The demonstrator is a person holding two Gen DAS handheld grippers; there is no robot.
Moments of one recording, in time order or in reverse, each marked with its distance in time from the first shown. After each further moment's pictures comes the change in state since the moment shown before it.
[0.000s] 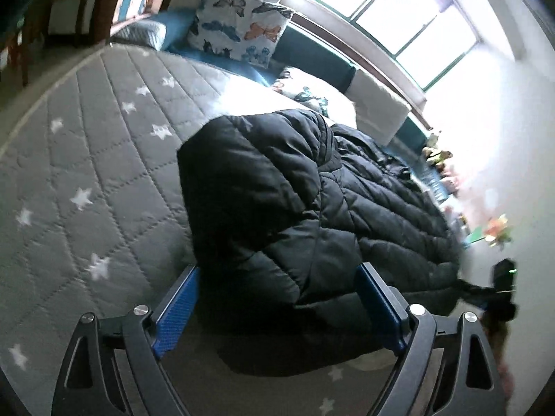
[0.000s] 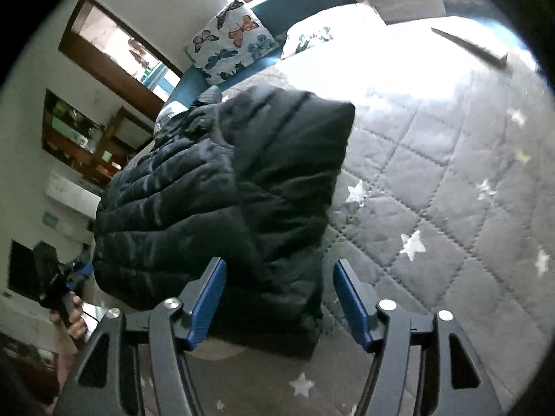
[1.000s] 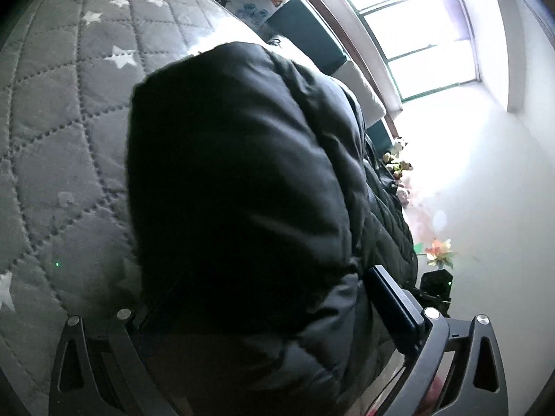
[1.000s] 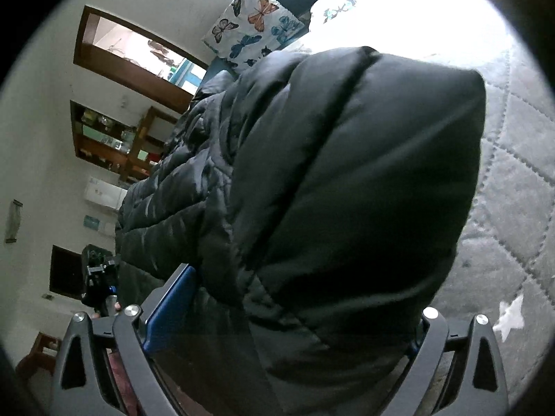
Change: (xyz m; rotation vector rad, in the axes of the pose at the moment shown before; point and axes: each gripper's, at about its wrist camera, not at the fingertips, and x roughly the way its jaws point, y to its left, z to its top) left arm 0.078 0.049 0.021 -0.176 0.129 -0.245; right arm 0.059 -0.010 0.027 -0.012 0.062 0.242
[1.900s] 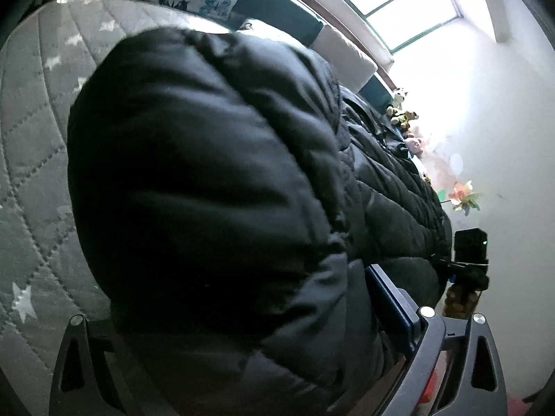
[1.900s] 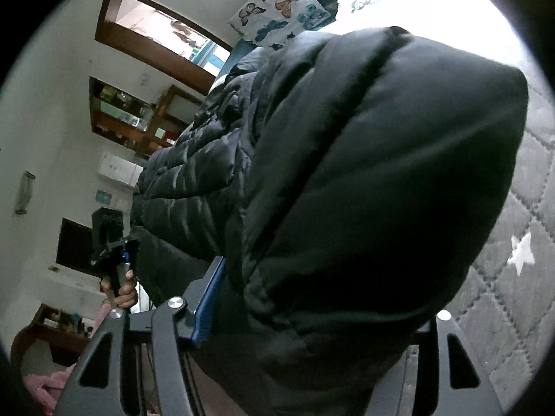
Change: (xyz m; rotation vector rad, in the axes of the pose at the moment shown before) left arm 0.035 -0.048 0.030 0.196 0.101 0.089; right arm -0.029 -0.001 -0.039 -0.070 0.048 0.057
